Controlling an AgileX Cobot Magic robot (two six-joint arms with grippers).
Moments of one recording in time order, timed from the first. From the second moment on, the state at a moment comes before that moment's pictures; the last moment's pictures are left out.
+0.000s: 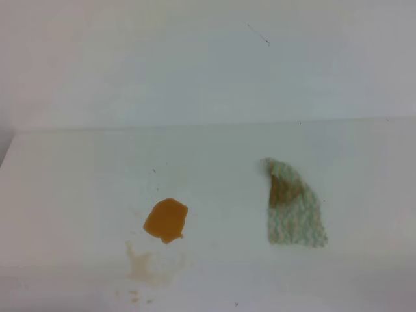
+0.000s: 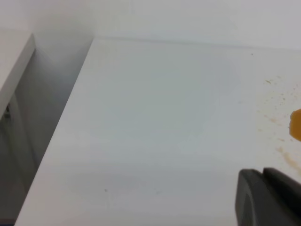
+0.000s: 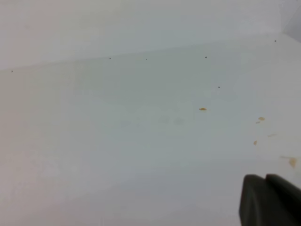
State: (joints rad) left arm 0.03 0.00 0.00 -0.09 0.31 -0.07; right arm -0.25 -0.01 0.01 -0.04 0.34 -0.03
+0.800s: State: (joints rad) left arm 0.03 0.00 0.00 -0.09 0.31 -0.07; right arm -0.25 -0.01 0.02 -0.04 0.34 -0.03
